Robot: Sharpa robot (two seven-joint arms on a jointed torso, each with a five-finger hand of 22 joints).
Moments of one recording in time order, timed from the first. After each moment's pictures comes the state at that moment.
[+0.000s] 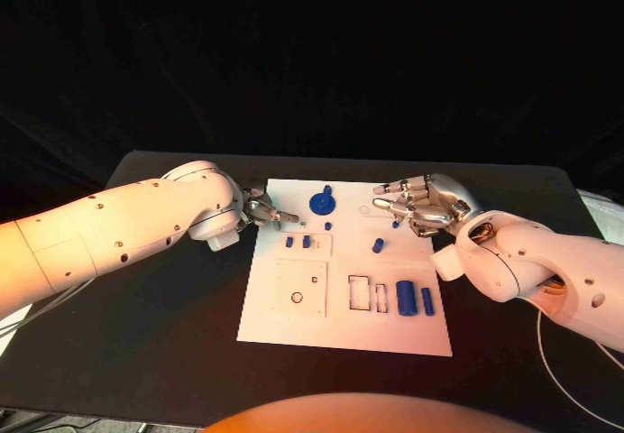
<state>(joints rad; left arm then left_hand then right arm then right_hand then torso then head) 1.26 -0.66 -0.03 1.34 -0.98 0.03 -0.58 1.01 -0.11 0.11 0.29 0.19 1.05 0.02 0.49 0.69 1.36 -0.05 1.11 0.97 1.47 -0.10 1.57 1.31 0.02 1.46 0.01 1.47 1.31 0.93 -0.98 0.19 1.71 -0.63 -0.44 0.08 1.41 -0.06 0.01 0.20 0.25 0.94 0.15 0.07 0.07 1.22 0.06 0.69 0.88 1.47 -0.01 1.37 1.27 0.03 1.46 0.09 1.48 1.31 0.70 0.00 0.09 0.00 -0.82</state>
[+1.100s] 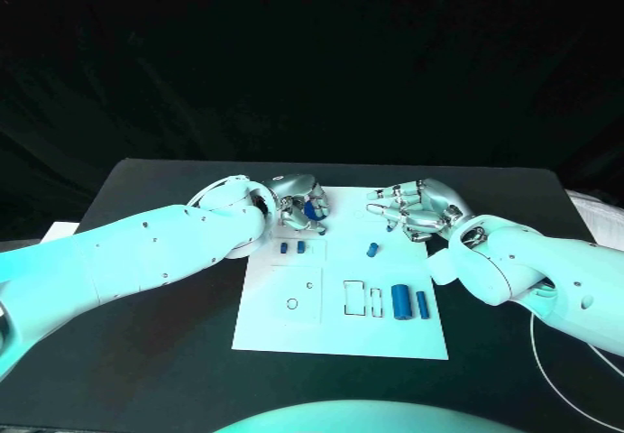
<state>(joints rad) 1.23 -0.51 -0.06 1.25 -1.37 -0.17 -0.03 1.43 -0.18 0.33 0.09 0.11 0.97 0.12 0.15 0.27 0.99 0.08 0.31 0.16 1.46 0.00 1.34 1.22 0.15 1.41 0.10 0.89 1.07 0.93 -0.98 0.19 1.70 -0.62 -0.44 0.09 1.41 -0.06 0.01 0.20 0.25 0.94 0.15 0.07 0.07 1.22 0.06 0.69 0.88 1.47 -0.01 1.37 1.27 0.03 1.46 0.09 1.47 1.31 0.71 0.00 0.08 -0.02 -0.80</state>
